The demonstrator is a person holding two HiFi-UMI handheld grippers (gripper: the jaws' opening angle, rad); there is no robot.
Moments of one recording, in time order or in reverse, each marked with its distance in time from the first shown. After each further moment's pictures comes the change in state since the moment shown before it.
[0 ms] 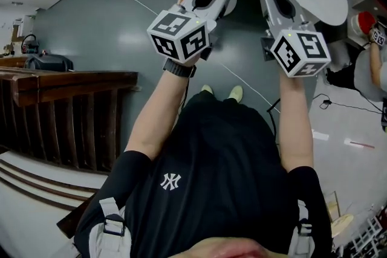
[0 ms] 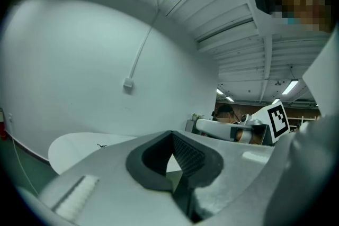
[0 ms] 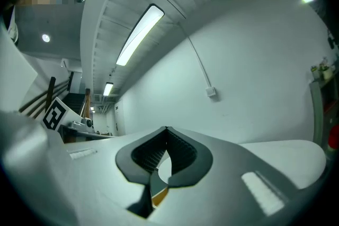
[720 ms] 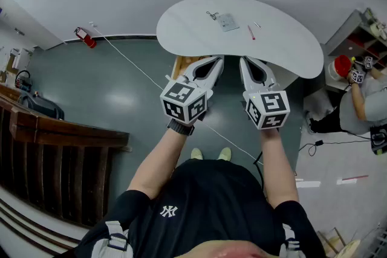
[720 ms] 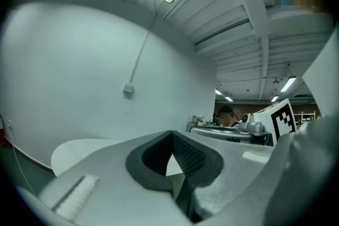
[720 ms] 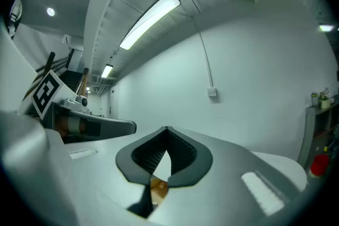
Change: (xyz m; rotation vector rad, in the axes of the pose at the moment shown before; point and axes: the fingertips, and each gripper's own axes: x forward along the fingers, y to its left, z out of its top) left arm -0.020 0.014 0.004 0.021 -0.005 0.003; right arm 0.021 0.030 -0.022 -0.171 0.103 -0.077
